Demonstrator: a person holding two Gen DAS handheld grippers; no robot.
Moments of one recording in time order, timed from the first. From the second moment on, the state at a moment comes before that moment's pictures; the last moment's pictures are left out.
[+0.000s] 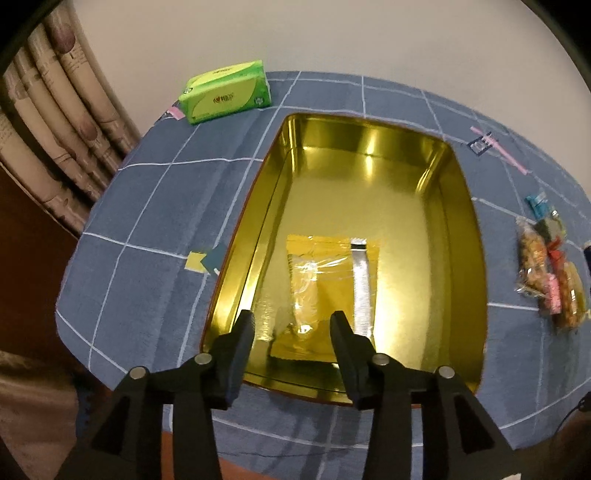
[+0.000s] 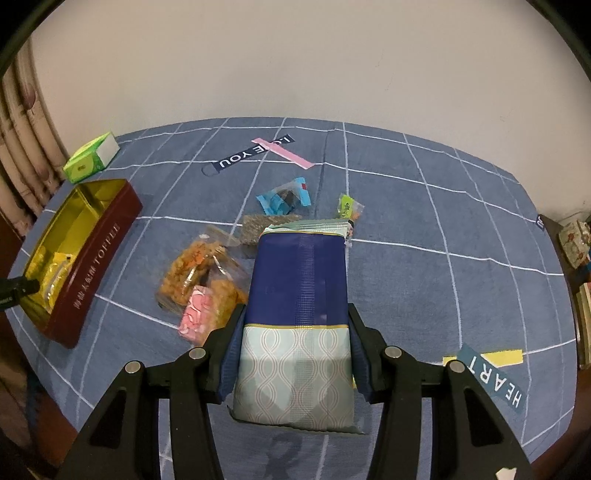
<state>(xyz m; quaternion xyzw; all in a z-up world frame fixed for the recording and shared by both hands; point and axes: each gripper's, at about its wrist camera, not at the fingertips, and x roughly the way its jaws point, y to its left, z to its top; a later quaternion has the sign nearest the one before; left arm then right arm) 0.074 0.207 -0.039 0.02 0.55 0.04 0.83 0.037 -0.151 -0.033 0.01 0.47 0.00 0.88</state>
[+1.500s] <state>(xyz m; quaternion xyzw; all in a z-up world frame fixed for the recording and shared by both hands) 0.017 0.302 -0.009 -0.10 0.50 0.21 0.83 0.088 0.110 -0.048 -0.03 0.50 0.13 0.85</state>
